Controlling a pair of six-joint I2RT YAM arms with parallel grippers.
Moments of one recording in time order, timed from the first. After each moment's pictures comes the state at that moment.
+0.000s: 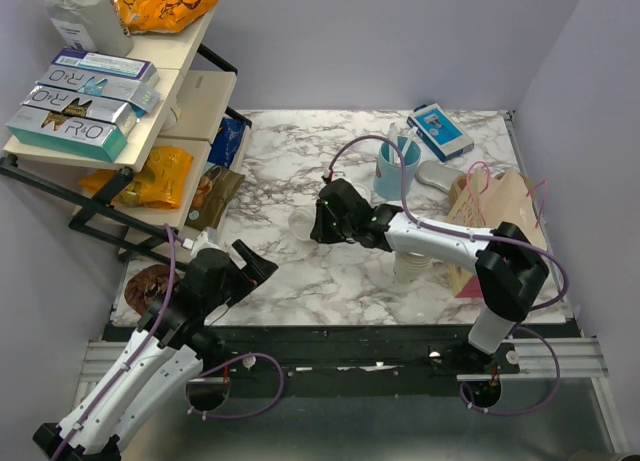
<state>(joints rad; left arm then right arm) -0.58 0.41 0.49 -0.73 -0.09 -1.10 0.90 1.72 1.20 -0.25 0.11 0.64</state>
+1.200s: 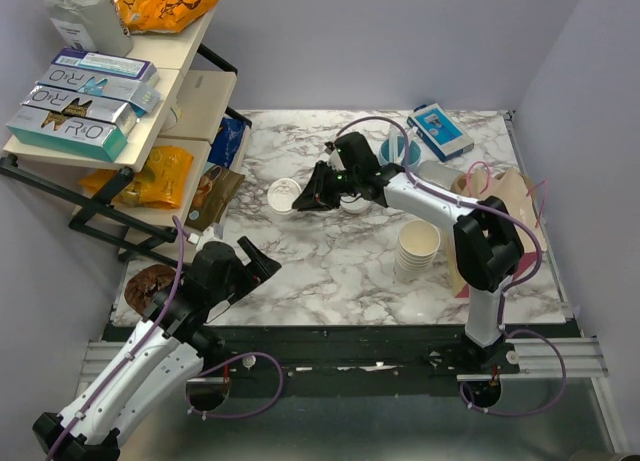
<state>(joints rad) -0.58 0.50 0.52 -0.71 -0.07 -1.08 0.67 1.93 1.49 -0.22 -0.53 0.92</state>
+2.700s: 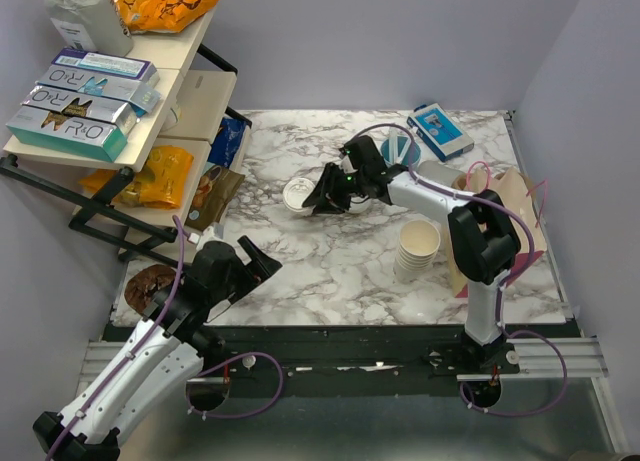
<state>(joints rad) -0.58 0.50 0.52 -0.70 -0.07 -1.09 0.60 1.98 1.45 -0.23 -0.53 0.95</state>
